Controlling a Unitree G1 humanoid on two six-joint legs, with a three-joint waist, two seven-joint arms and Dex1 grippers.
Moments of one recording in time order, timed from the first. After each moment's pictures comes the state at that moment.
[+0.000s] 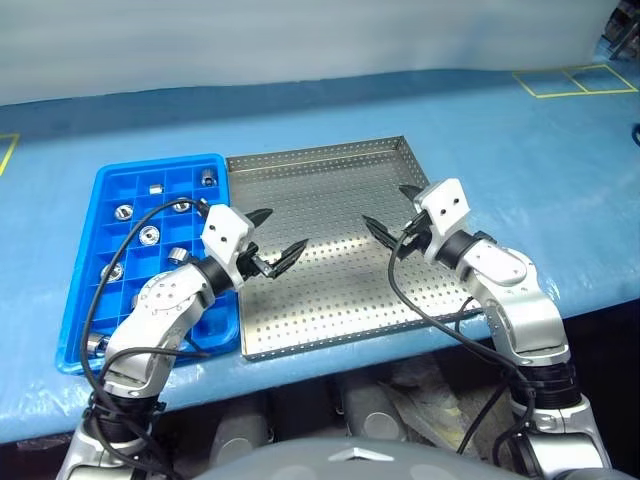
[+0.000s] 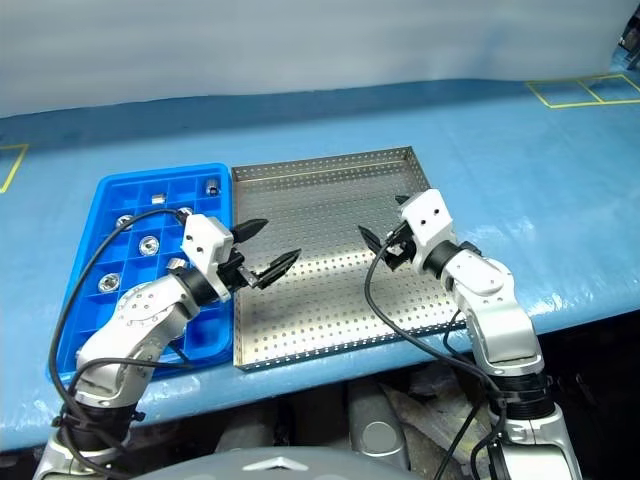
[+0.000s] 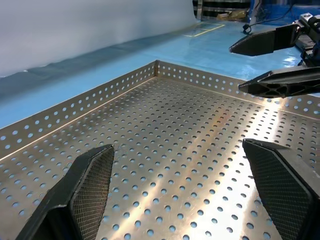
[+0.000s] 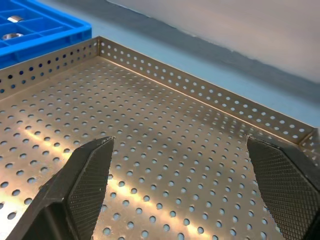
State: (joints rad) left arm -0.11 0.42 -0.10 -0.47 -0.36 0.49 -0.49; right arm -0.22 -0.44 0.01 -0.32 0.16 0.45 0.52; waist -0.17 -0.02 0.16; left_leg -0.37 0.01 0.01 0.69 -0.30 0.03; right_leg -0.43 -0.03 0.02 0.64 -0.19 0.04
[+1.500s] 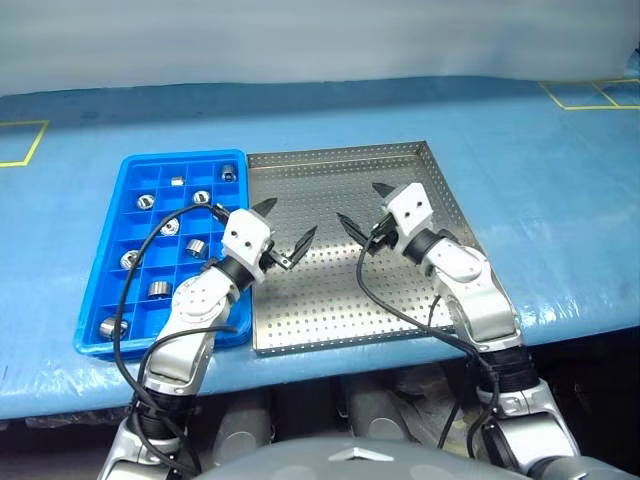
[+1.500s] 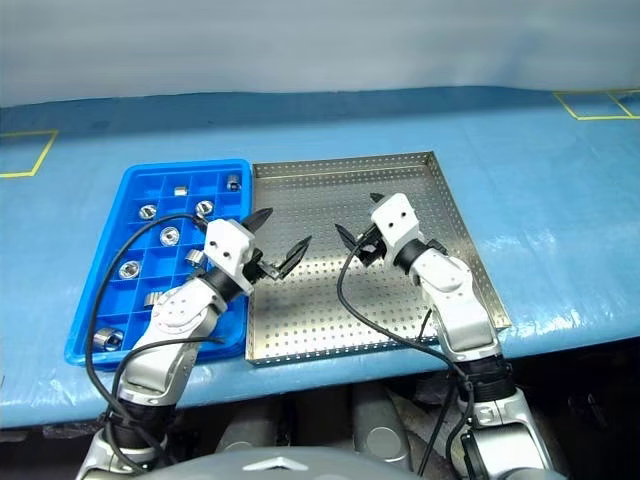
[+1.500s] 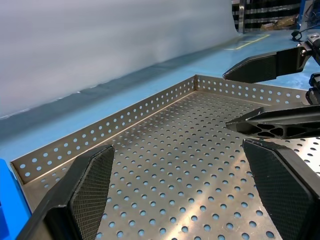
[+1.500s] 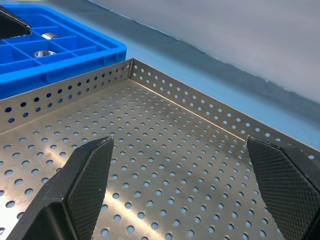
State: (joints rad) left arm -0.10 0.26 -0.16 -0.35 -0.12 0.26 -0.39; right arm -0.29 -0.34 0.11 -0.13 0.08 0.25 0.48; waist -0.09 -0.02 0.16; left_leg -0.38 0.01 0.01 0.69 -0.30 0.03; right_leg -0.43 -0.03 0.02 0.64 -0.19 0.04
